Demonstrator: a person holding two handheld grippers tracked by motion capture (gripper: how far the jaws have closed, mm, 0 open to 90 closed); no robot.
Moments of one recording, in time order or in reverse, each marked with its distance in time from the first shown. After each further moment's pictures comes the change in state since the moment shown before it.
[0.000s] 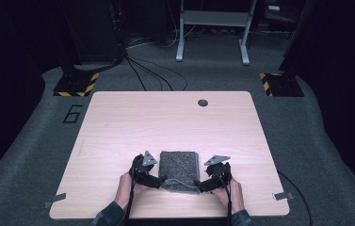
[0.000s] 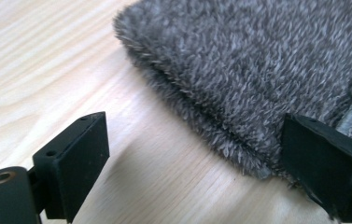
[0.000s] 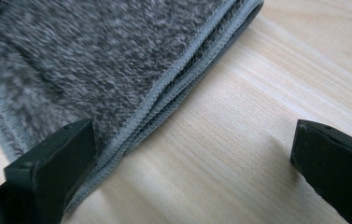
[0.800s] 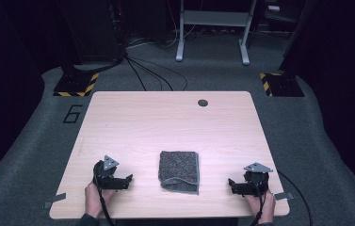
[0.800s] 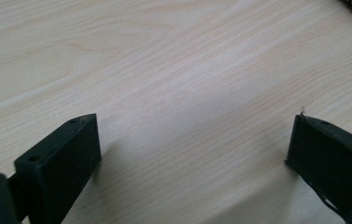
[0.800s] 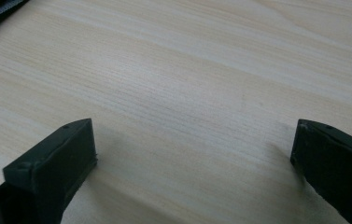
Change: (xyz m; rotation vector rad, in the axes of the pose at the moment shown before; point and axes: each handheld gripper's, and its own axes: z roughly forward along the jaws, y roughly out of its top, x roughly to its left) left arm 0.061 -0.076 -0.053 -0.003 0.223 -0.228; right arm -0.068 -0.075 -0.052 -0.102 -0.247 0.184
